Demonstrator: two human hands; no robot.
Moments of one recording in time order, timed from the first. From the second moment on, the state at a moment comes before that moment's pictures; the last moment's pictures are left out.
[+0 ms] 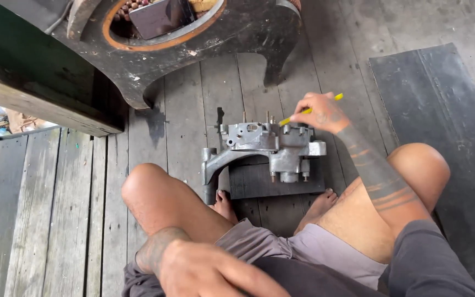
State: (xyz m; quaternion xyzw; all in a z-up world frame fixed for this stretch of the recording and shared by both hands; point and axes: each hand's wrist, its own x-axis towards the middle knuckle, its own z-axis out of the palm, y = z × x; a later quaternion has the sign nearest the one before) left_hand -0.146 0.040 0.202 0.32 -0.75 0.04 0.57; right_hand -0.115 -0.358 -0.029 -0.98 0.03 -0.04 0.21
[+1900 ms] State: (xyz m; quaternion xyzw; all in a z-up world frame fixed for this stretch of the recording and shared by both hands) left_hand -0.018 -0.021 -0.019 0.89 -0.34 -0.23 0.21; right_hand -0.119 -0.347 -0.015 -0.99 0.01 -0.06 0.11
